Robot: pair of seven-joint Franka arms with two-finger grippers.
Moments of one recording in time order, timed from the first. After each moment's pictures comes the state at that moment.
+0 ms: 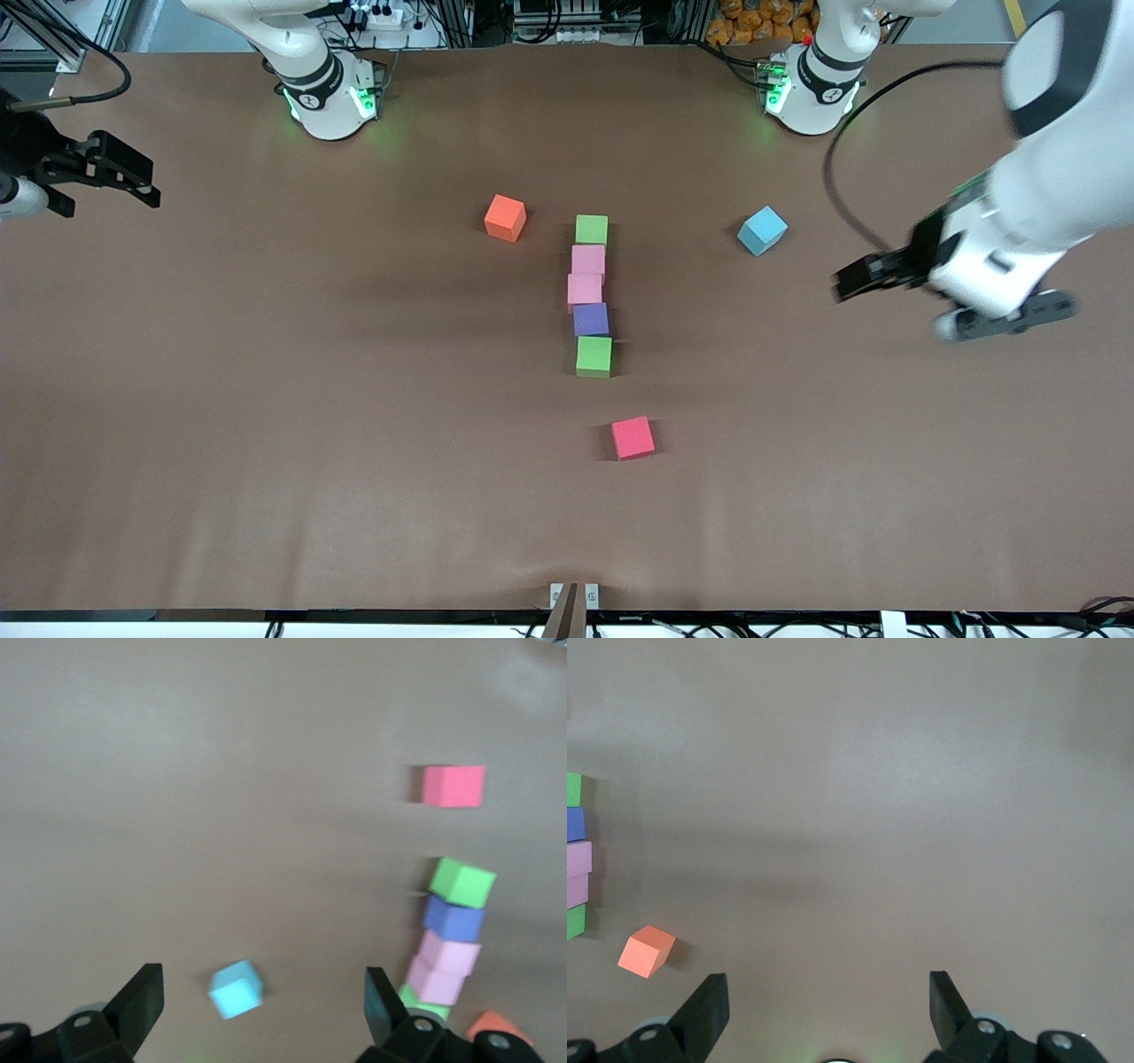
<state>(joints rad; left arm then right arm) -0.24 0.21 0.06 -1.34 -0.07 1.50 -0.34 0.09 0.02 -0.03 -1.42 0.01 1.39 -0.05</state>
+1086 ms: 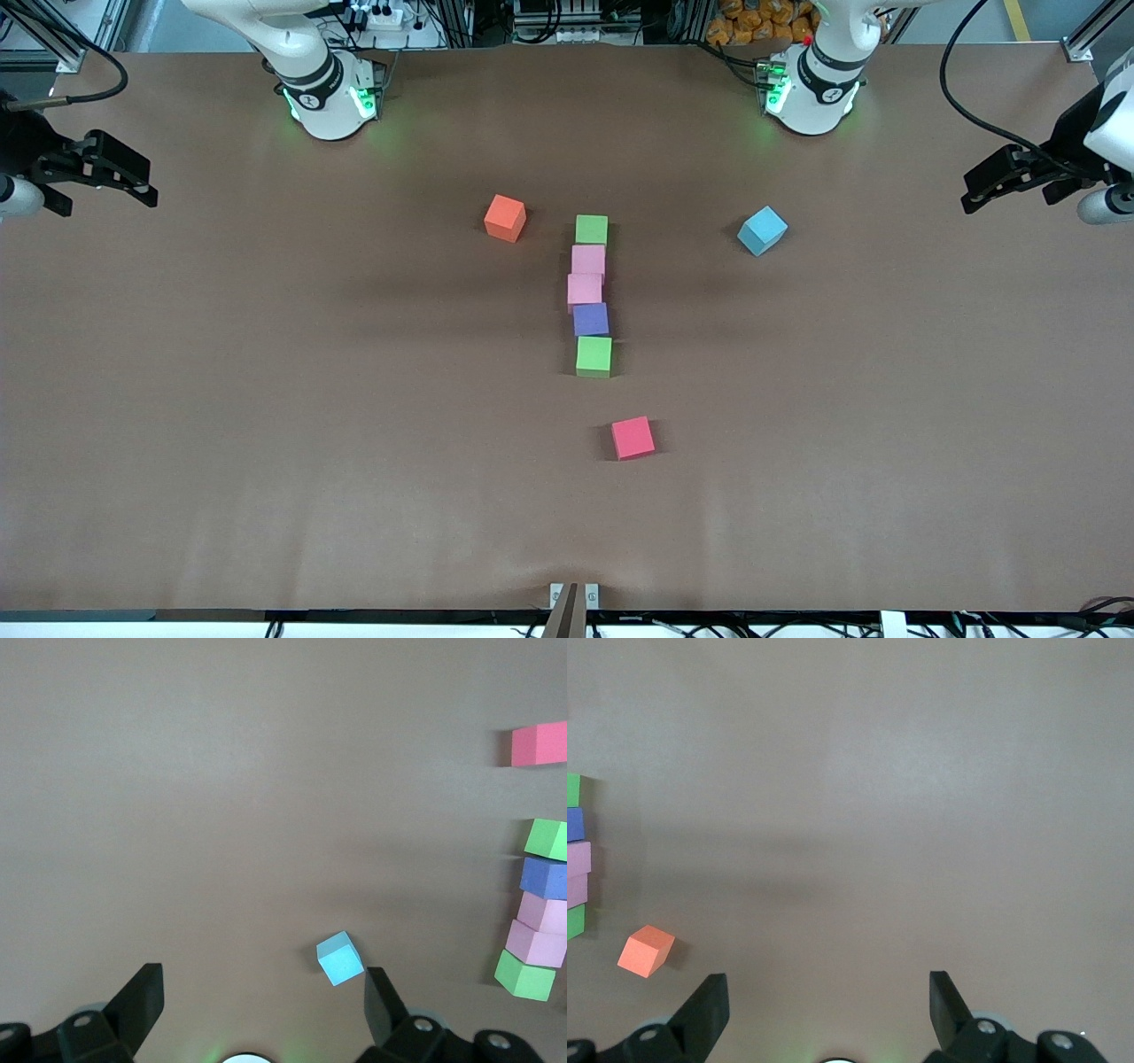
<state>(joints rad) 0.01 -0.05 -0.08 -1.57 0.01 1.49 -0.18 0.09 0.01 -0.03 -1.42 0.01 1.39 -0.05</state>
